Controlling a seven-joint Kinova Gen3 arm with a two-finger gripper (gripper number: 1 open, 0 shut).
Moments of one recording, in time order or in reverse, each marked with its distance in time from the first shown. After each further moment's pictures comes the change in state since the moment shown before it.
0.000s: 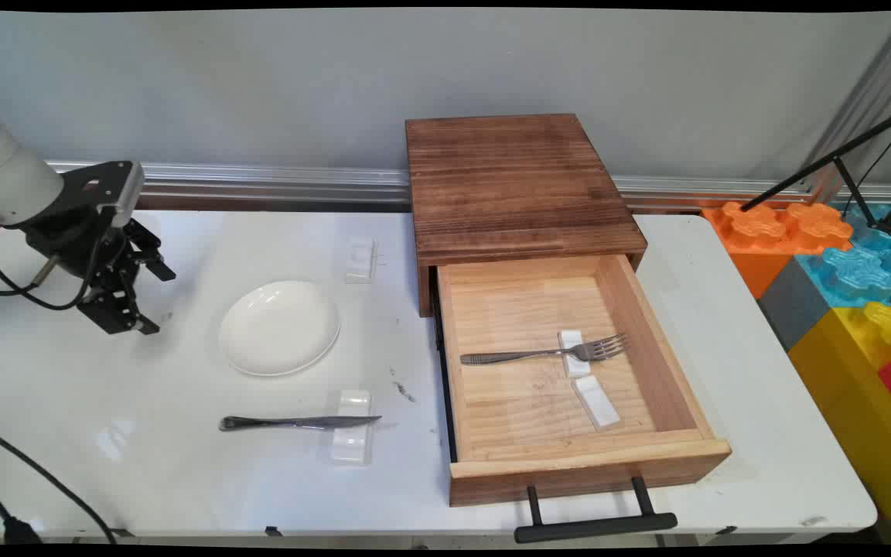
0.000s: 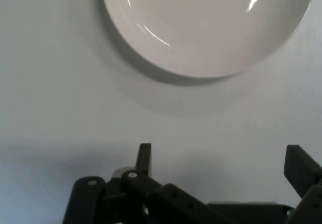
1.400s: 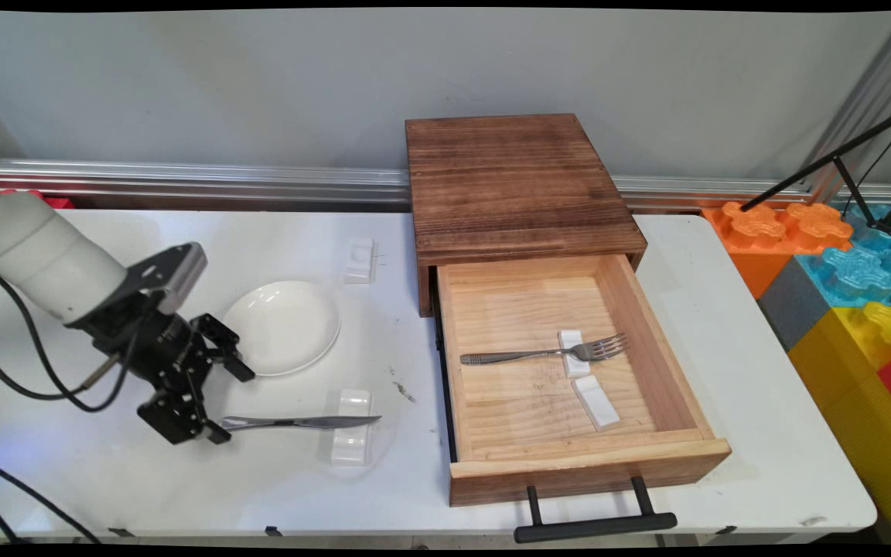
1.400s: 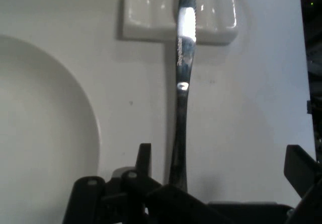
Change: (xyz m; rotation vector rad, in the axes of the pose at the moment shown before) arm 0.057 0.095 0.059 -0.254 0.223 0.030
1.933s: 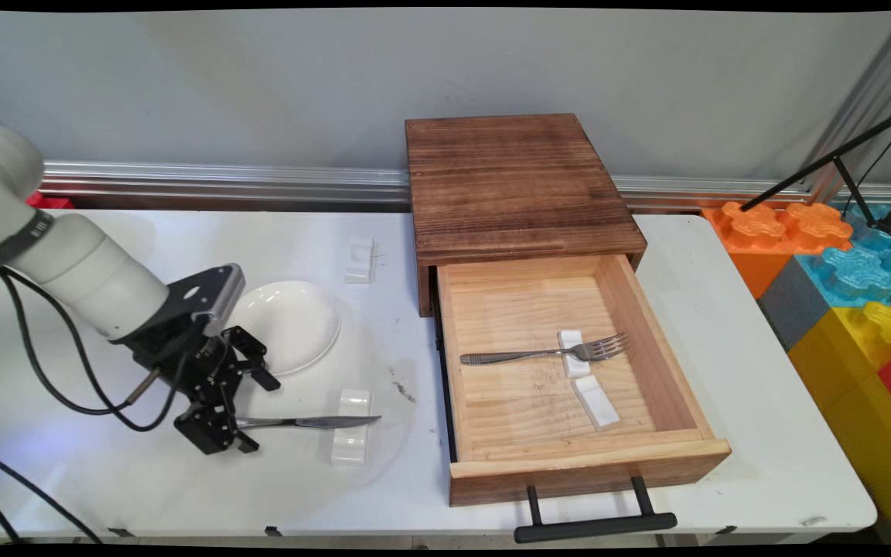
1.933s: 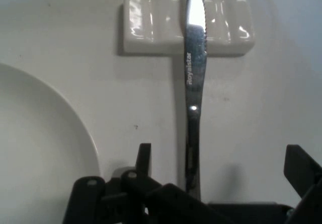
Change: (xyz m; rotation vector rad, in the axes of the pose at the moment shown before) arm 0.020 -0.001 0.034 0.019 -0.036 0.035
